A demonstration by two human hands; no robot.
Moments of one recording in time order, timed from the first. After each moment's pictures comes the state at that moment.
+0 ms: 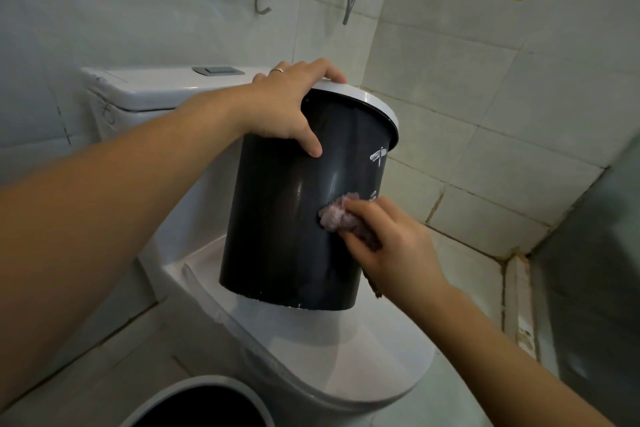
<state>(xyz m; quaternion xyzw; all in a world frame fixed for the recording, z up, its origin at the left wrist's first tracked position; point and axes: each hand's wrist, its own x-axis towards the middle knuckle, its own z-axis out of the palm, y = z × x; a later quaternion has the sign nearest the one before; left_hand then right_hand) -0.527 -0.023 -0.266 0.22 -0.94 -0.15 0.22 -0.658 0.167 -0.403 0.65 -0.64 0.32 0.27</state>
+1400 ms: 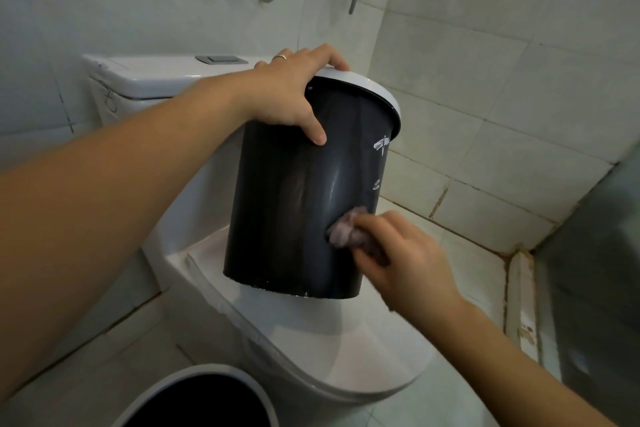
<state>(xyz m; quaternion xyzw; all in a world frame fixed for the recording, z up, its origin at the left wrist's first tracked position) -0.527 -0.024 -0.264 0.23 -0.94 -0.16 0.21 -0.658 0.187 -0.417 0.66 -0.65 0.27 0.28</state>
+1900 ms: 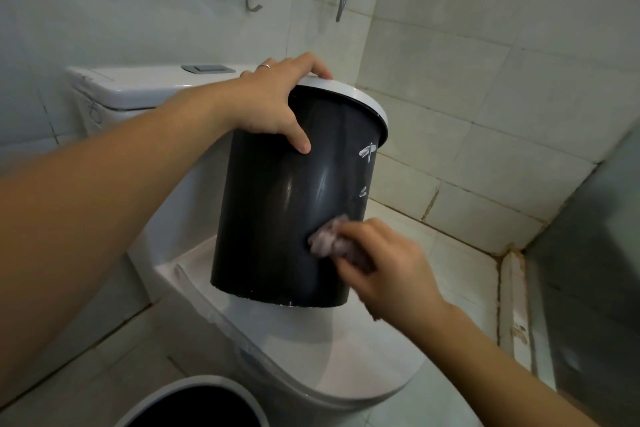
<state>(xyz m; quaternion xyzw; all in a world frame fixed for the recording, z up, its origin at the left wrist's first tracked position) -0.526 -0.023 -0.263 0.24 -0.93 -0.17 0.20 -0.656 0.187 -0.417 0.67 -0.63 0.31 0.25</state>
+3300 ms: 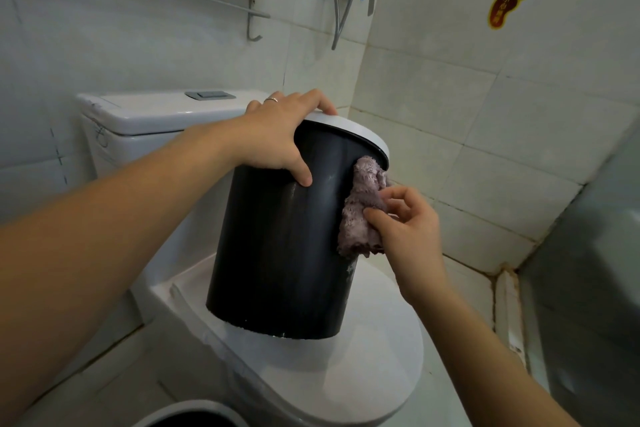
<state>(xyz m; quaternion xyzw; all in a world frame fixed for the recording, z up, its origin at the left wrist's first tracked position) -0.524 -0.001 -0.260 0.22 -0.94 -0.14 0.21 -0.660 0.164 -0.360 0.35 -0.65 0.67 -0.10</state>
